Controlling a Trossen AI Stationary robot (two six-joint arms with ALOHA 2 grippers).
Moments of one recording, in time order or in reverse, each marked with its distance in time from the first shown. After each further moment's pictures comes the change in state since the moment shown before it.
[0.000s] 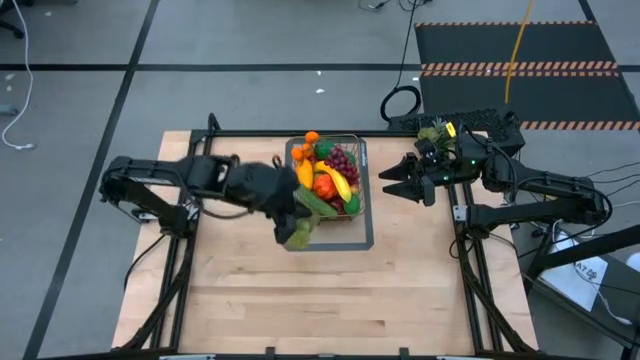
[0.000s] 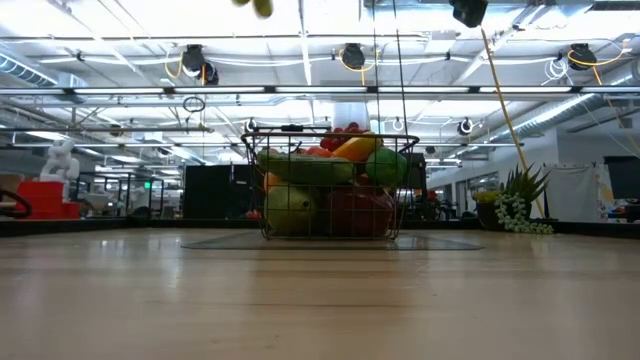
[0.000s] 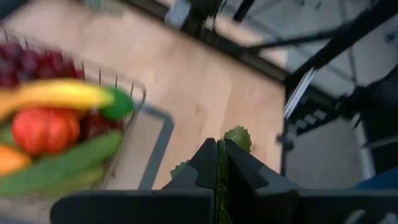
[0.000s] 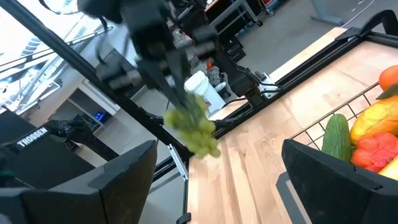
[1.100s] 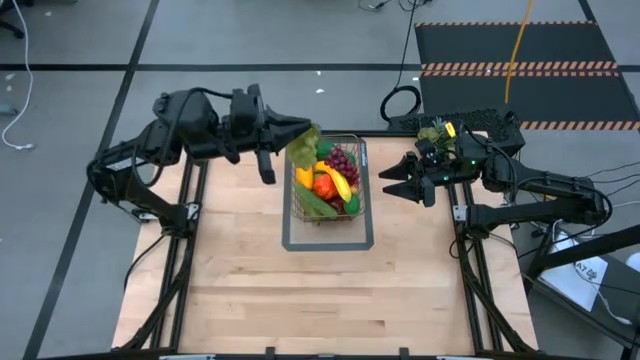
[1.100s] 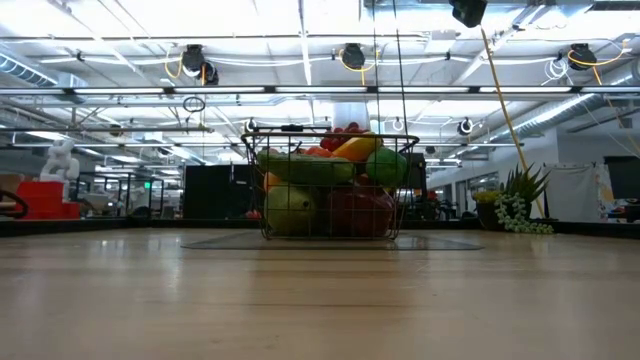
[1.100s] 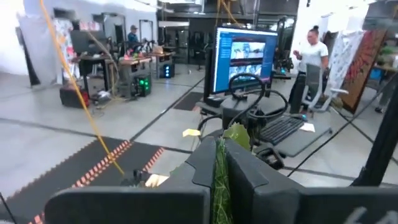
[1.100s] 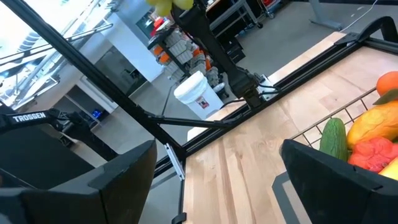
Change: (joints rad) left arm 0.137 -0.020 0.315 0.366 -0.153 0.525; right arm 0.000 0.000 0.000 0.000 0.001 -0.027
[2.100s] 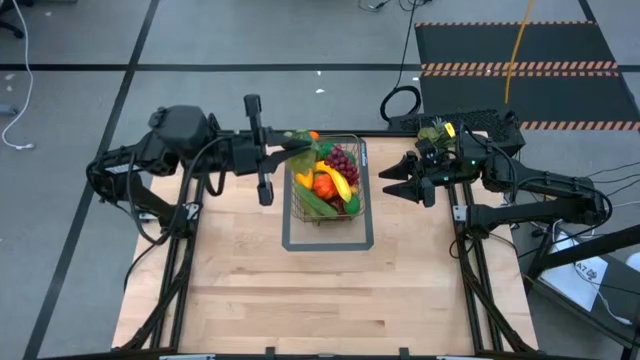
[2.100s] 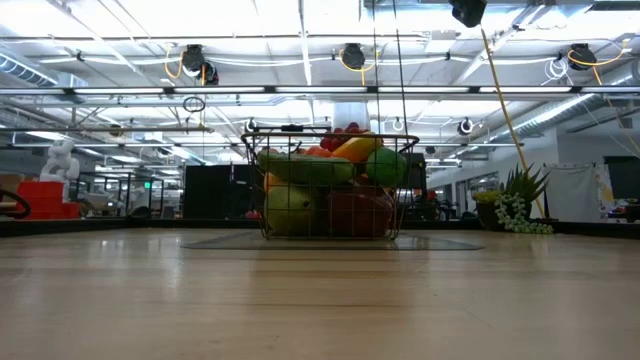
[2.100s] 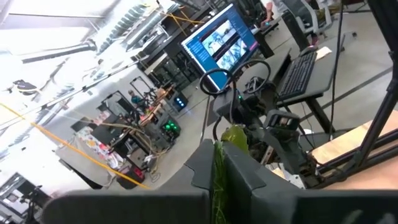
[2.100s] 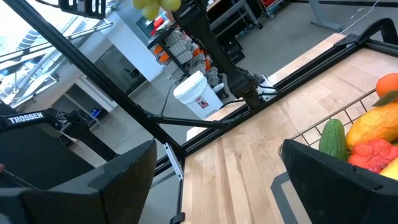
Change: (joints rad) left arm -0.102 0.004 -0.001 0.011 -0.006 0.730; right arm 0.000 0.000 0.000 0.000 0.001 -0.011
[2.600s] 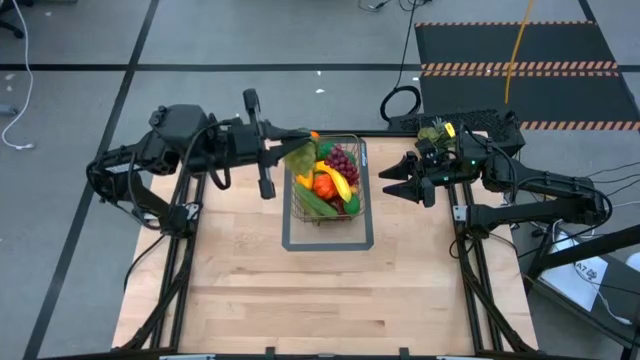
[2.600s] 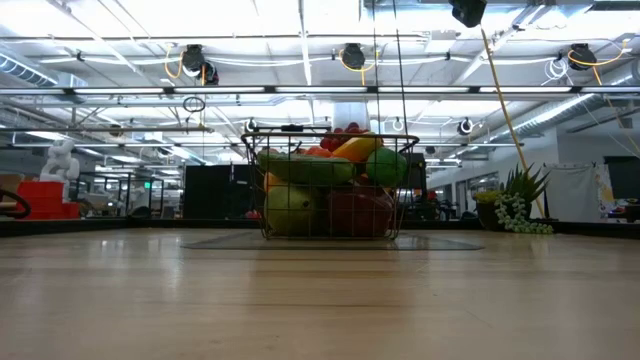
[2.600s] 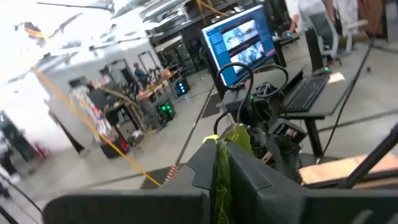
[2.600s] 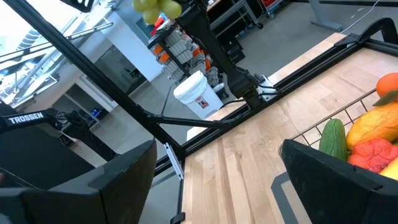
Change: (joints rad) left arm 0.004 0.000 0.000 -0.001 -0.069 -0.258; right arm 0.000 0.000 0.000 0.000 -0.002 0.000
